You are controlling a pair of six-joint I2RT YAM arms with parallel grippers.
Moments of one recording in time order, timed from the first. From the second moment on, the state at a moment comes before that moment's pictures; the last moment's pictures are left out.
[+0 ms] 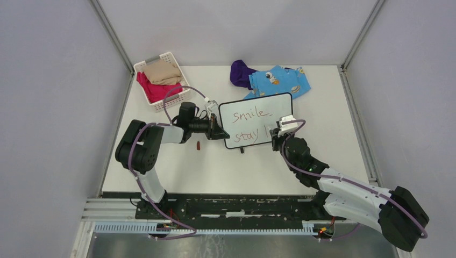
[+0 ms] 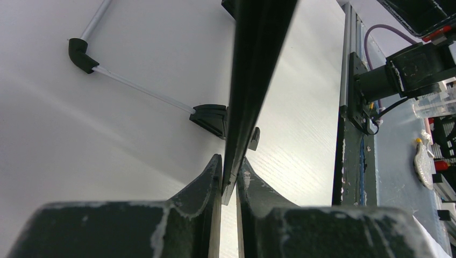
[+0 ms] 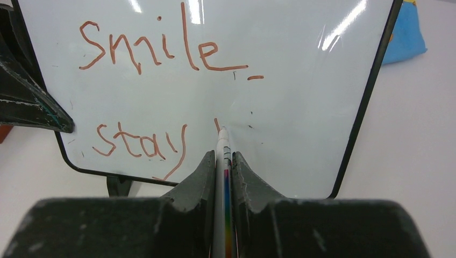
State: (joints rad) left arm -0.32 1.80 0.77 0.45 1.02 -0.15; right arm 0.79 0.94 0.35 0.38 0.49 0.10
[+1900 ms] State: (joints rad) left arm -0.33 1.80 0.77 0.44 1.02 -0.15; right arm 0.78 1.00 0.32 0.38 0.46 0.11
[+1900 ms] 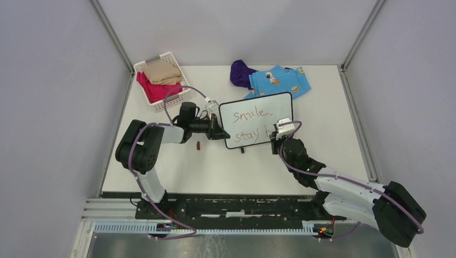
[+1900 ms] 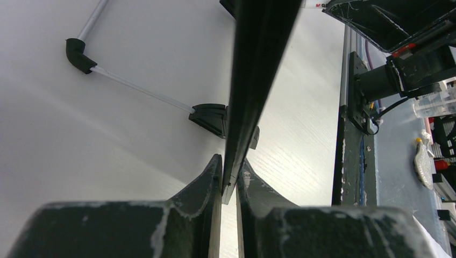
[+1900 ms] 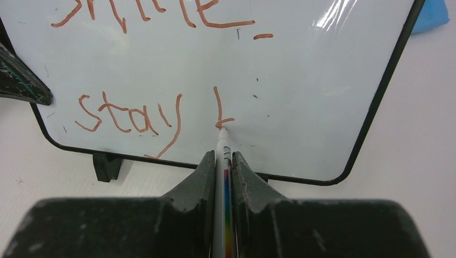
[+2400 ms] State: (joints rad) left arm -0.33 1.80 0.77 0.44 1.02 -0.15; right arm 0.78 0.93 0.30 0.33 0.50 0.13
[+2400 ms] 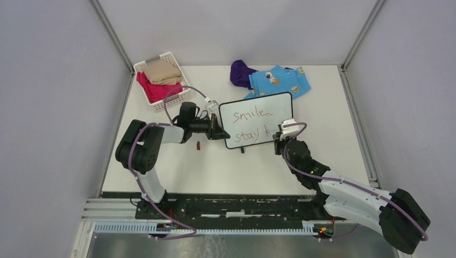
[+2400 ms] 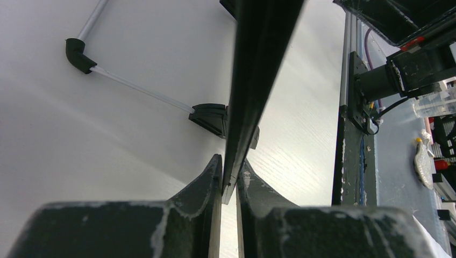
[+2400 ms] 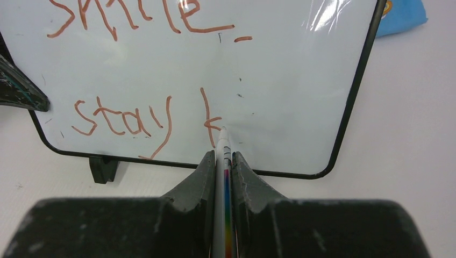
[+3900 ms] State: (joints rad) left arm -0.33 1.80 0.78 0.44 1.02 -0.15; right arm 0.75 0.94 0.28 0.35 0.49 0.12
